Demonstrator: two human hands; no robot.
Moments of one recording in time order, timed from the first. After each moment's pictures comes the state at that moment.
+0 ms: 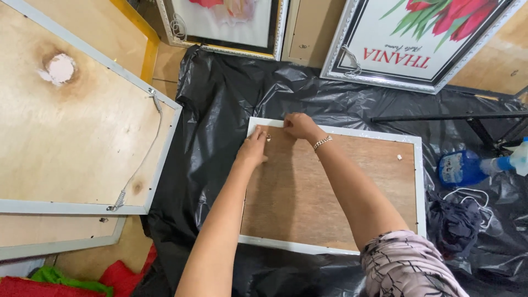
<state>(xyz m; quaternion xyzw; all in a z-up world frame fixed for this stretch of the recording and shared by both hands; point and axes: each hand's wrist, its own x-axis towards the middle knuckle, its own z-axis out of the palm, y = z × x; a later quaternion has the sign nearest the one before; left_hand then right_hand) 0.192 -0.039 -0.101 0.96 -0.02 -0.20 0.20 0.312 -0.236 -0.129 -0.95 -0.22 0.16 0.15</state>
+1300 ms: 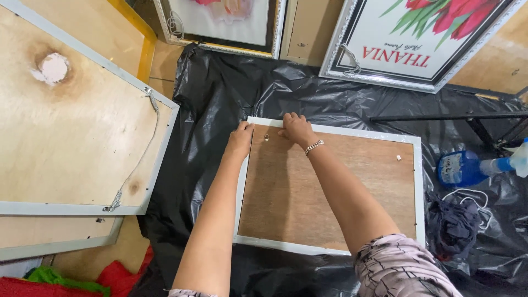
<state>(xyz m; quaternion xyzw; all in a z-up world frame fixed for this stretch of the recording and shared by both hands) 0.209 -0.008 -0.118 0.98 0.00 -0.08 0.19 0.301 -0.225 -0.151 -0.97 -0.18 0.14 0.05</state>
